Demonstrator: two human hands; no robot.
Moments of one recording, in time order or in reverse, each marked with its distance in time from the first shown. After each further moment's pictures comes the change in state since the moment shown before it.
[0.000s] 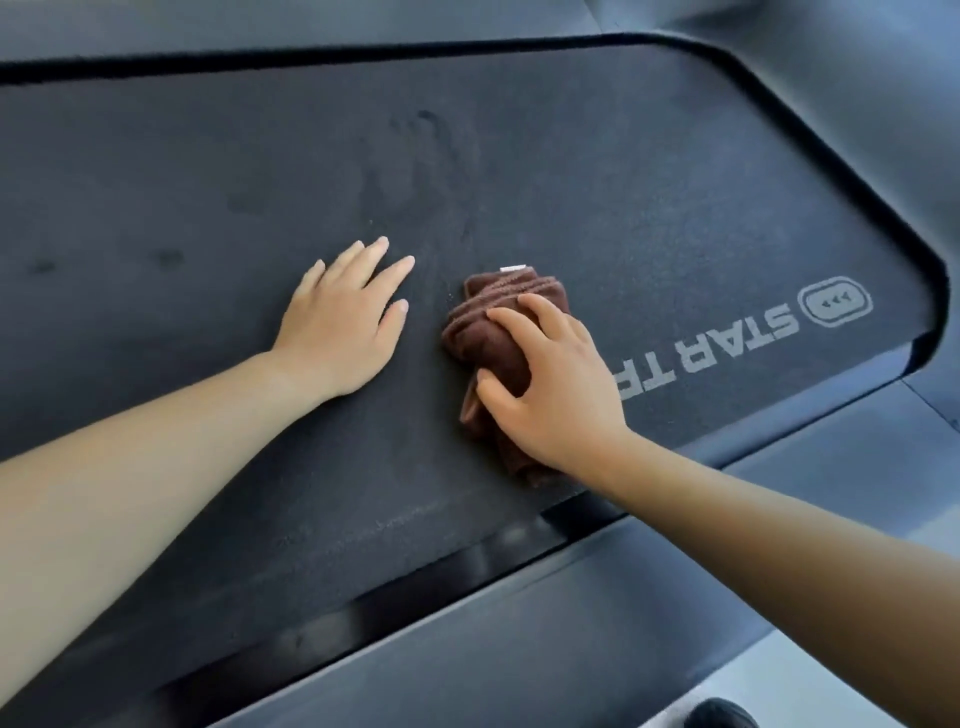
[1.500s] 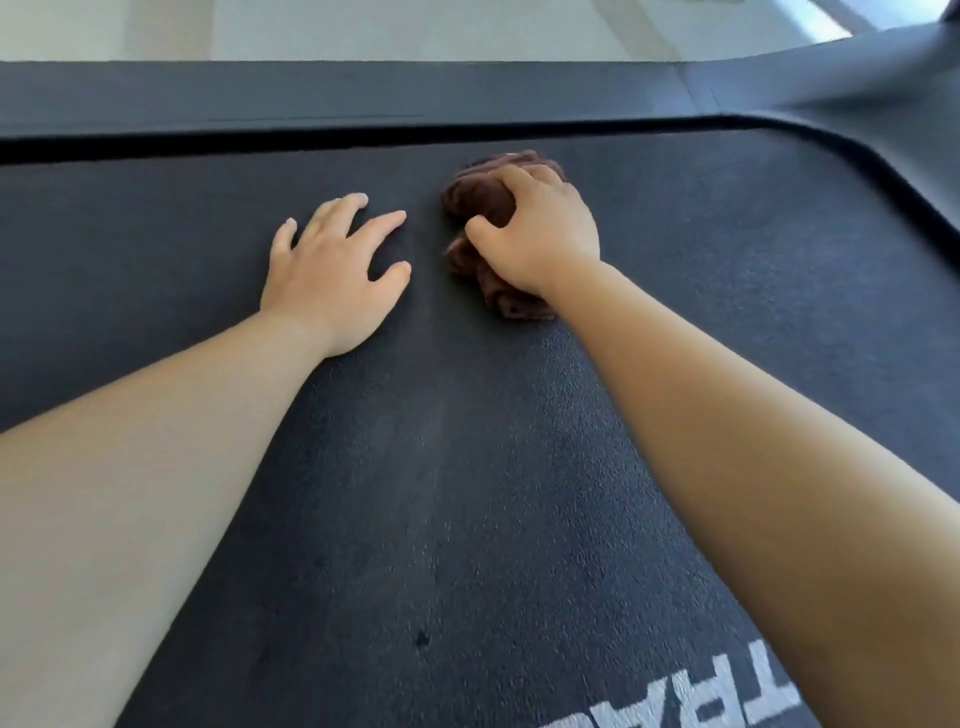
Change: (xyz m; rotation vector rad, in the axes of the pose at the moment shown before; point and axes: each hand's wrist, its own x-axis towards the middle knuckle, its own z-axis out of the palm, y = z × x) left_hand 0.187 -0.071 -0.004 0.000 0.170 -0.245; right_hand 0.326 0.028 0.028 -0.016 0.006 -0.048
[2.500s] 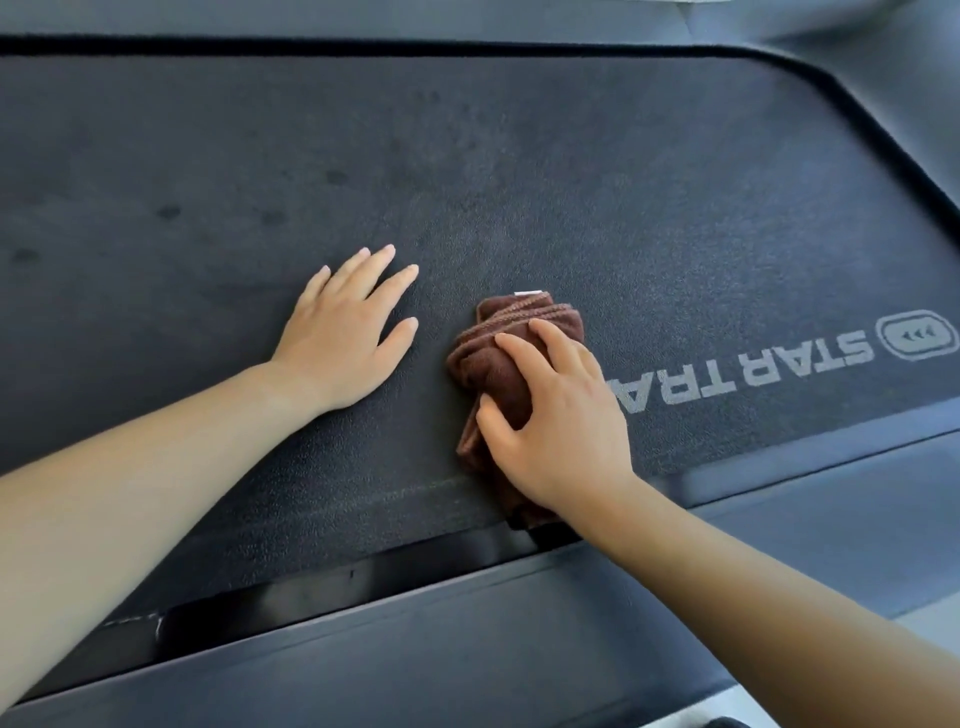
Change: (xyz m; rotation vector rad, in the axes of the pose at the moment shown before) left_hand -0.248 -0.021 -0.053 0.033 -0.147 0.165; right_hand -0.356 -0.091 -0.013 0.032 -0.009 0.010
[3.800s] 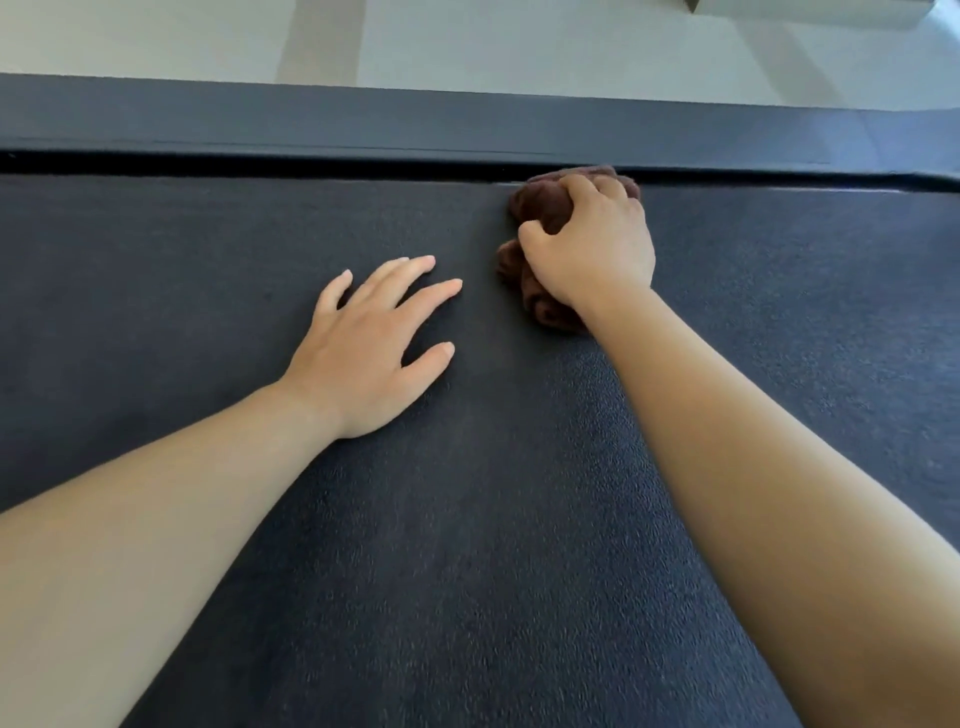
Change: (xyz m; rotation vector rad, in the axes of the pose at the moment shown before) left_hand 0.181 -0.085 -0.009 -0.042 0.079 -0.082; right_hand 0.386 0.000 0.049 -0.016 0.038 0.050
